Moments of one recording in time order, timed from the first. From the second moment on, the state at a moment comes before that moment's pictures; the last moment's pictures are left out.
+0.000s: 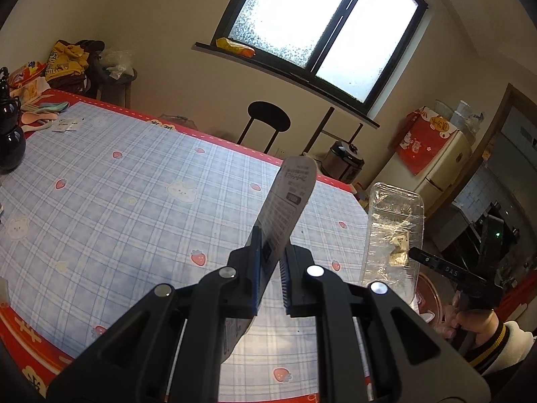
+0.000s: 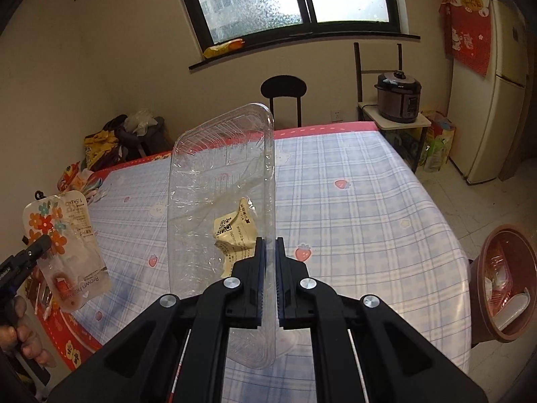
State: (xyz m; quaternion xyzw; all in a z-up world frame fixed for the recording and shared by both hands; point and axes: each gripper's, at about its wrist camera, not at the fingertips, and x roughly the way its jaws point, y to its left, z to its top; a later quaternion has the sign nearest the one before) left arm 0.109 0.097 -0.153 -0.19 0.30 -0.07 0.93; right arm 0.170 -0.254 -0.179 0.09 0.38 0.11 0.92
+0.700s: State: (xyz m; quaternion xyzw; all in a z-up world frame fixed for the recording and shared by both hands) left arm 0.118 -0.076 -0.128 -0.14 0.30 -0.12 0.94; right arm 0.115 -0.564 -0.174 0.10 0.35 -0.10 0.93
